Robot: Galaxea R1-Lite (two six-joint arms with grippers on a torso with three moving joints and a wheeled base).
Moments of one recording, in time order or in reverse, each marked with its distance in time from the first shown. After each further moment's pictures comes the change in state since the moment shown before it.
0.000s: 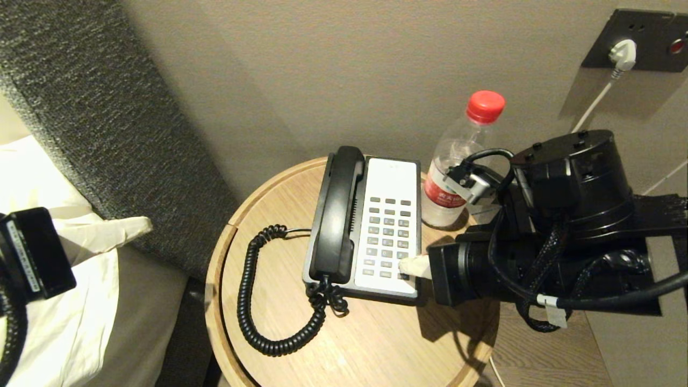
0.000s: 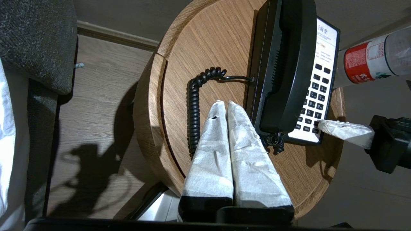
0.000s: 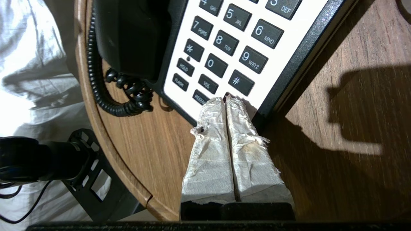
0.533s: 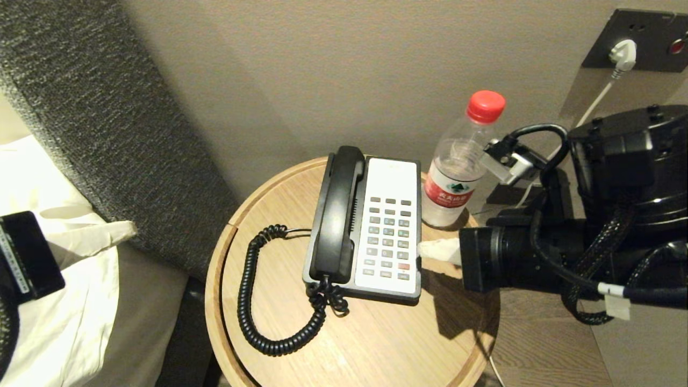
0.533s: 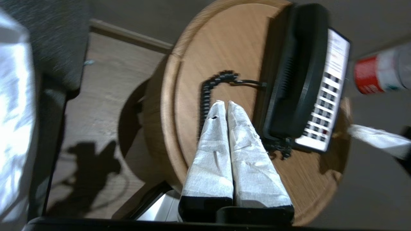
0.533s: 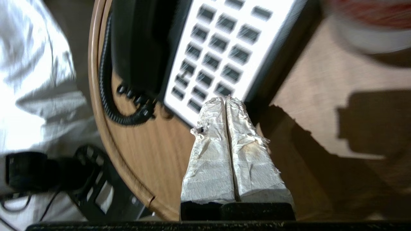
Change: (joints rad) left arm 0.066 -0.029 0.029 0.001 0.010 -0.040; right arm -0.032 -0.090 0.011 0.005 -0.018 0.000
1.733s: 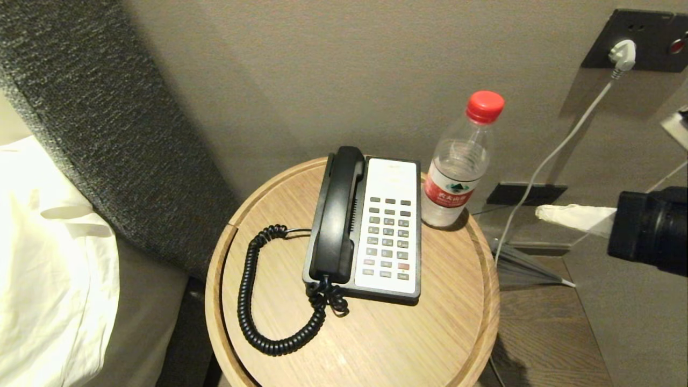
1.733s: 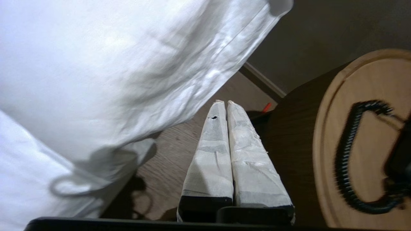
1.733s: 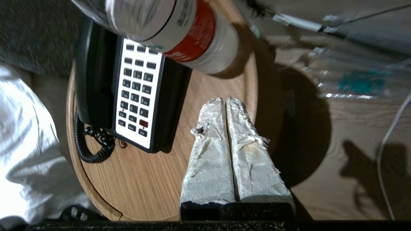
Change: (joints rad) left arm 0.575 -0.540 0.268 0.264 -0.005 0.061; right arm -0.287 -0.330 0.181 -0.026 -0.002 0.007
